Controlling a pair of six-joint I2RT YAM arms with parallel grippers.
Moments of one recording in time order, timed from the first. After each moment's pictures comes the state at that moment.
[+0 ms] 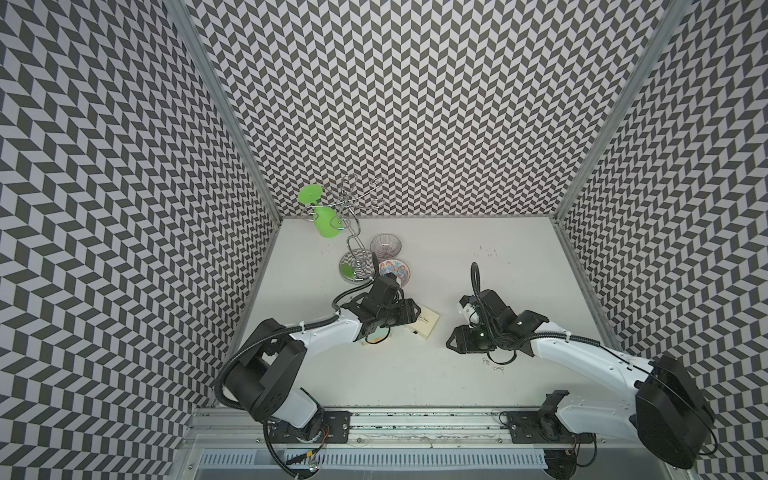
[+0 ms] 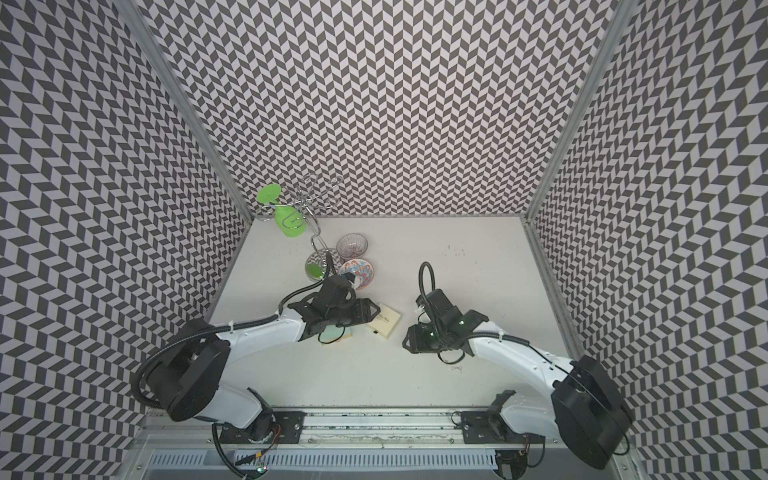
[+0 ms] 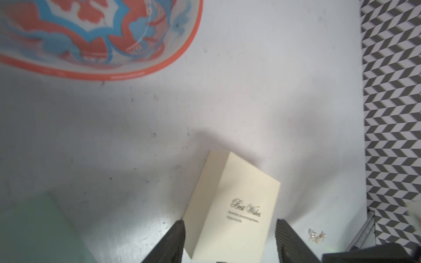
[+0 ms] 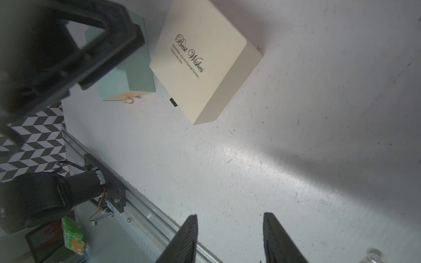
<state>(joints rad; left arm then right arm) -0.66 1.55 0.76 -0.04 0.21 -0.75 0.70 1.24 0.70 -0.52 -0.35 0.61</state>
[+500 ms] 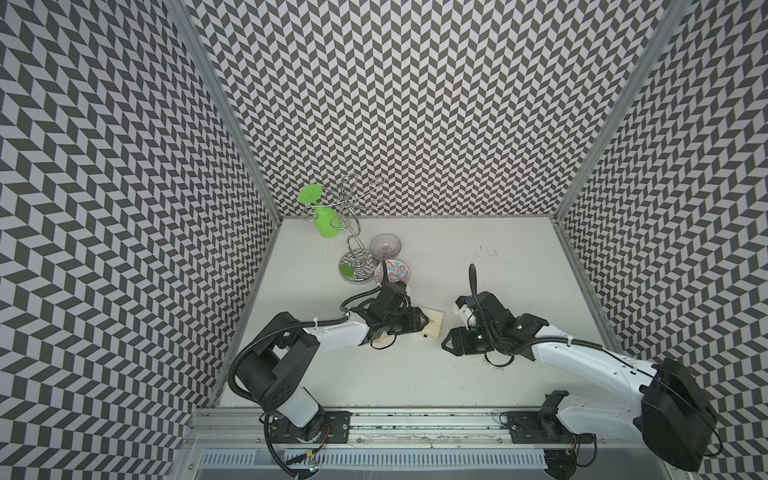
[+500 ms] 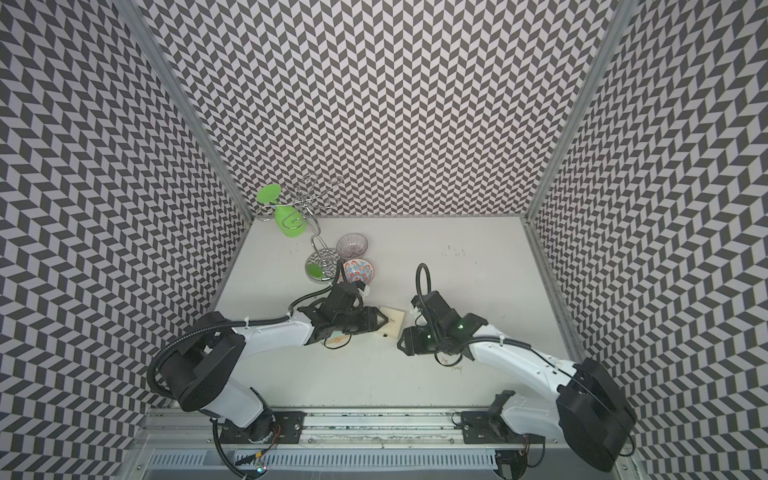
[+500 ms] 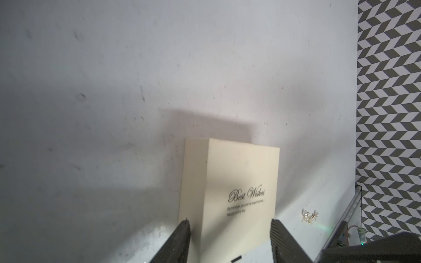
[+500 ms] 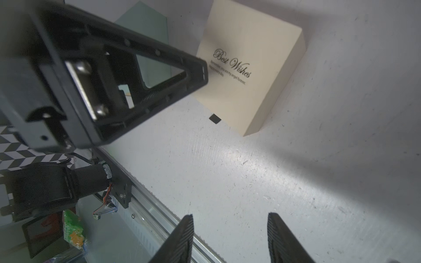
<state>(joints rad) -0.73 1.58 0.73 0.04 0.30 -0.81 0.74 1.22 0.68 -0.47 -0.33 0.63</state>
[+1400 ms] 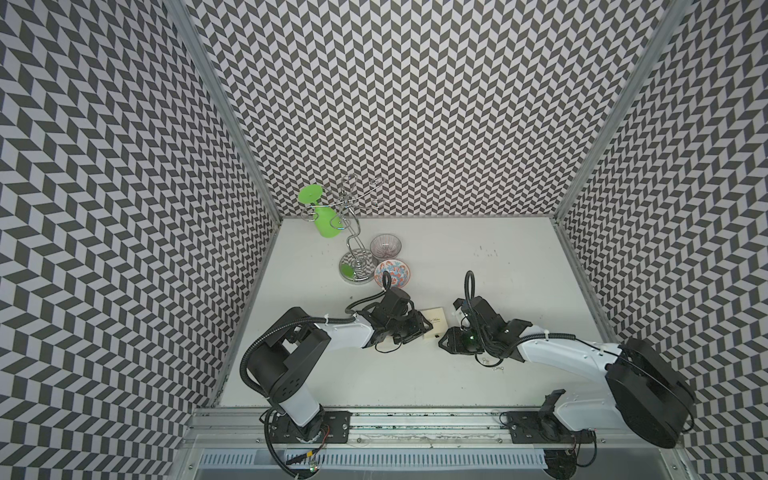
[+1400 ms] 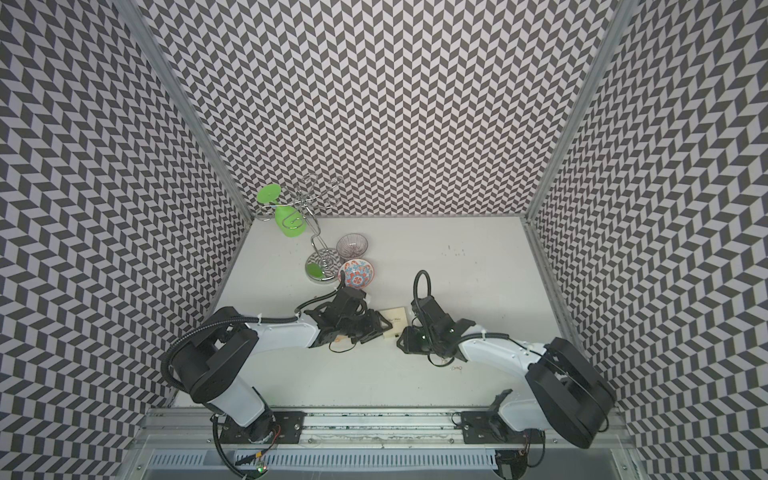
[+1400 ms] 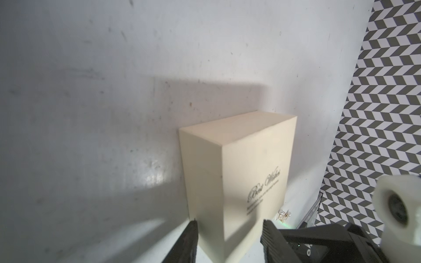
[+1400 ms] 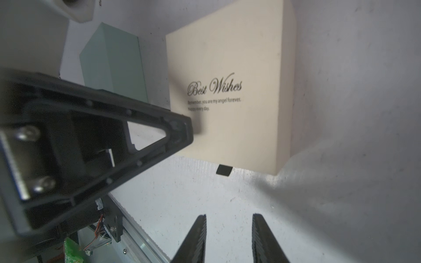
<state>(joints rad) -0.75 1.65 0.71 0.13 0.38 -1.07 0.74 1.37 0.59 -0.19 -0.31 0.76</state>
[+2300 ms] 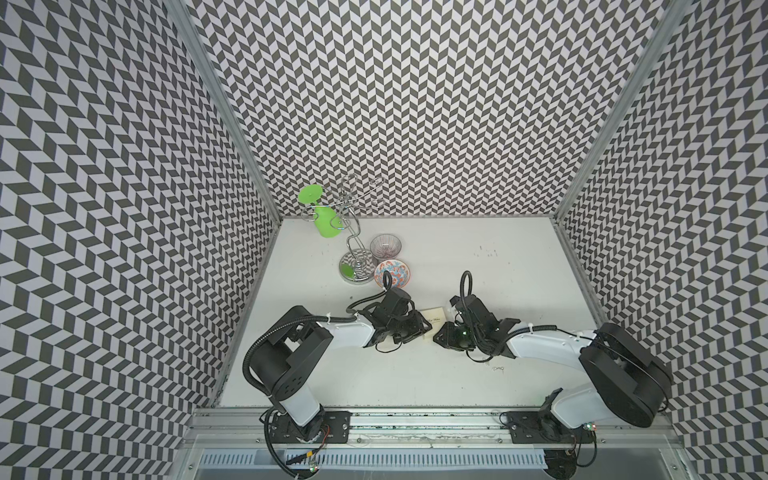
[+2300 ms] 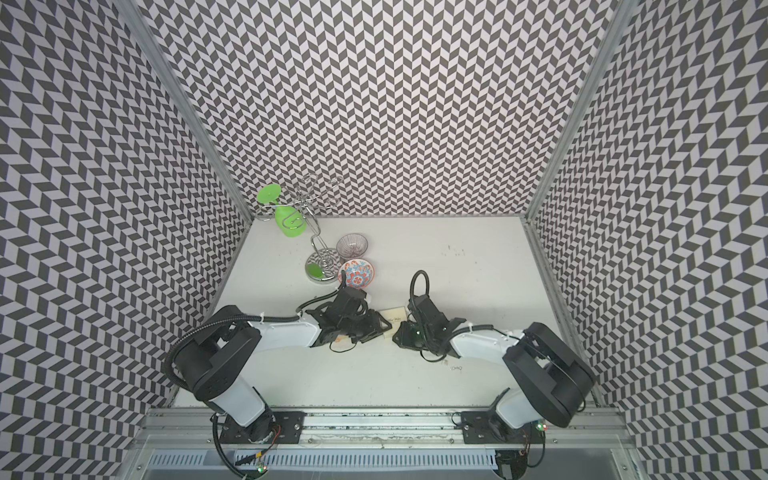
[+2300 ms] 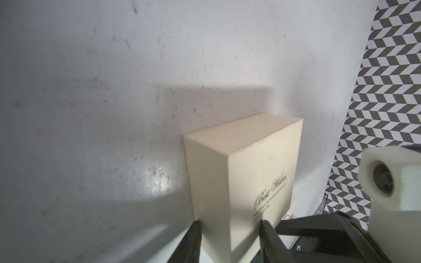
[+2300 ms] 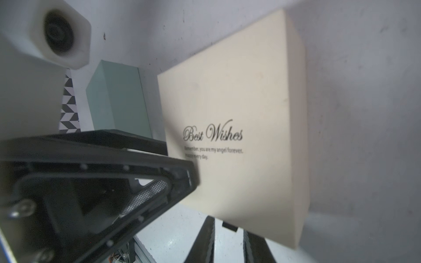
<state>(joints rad) -0.75 1.66 0.72 0.13 0.37 -1.06 0.72 1.49 0.60 -0.02 -0.32 0.87</state>
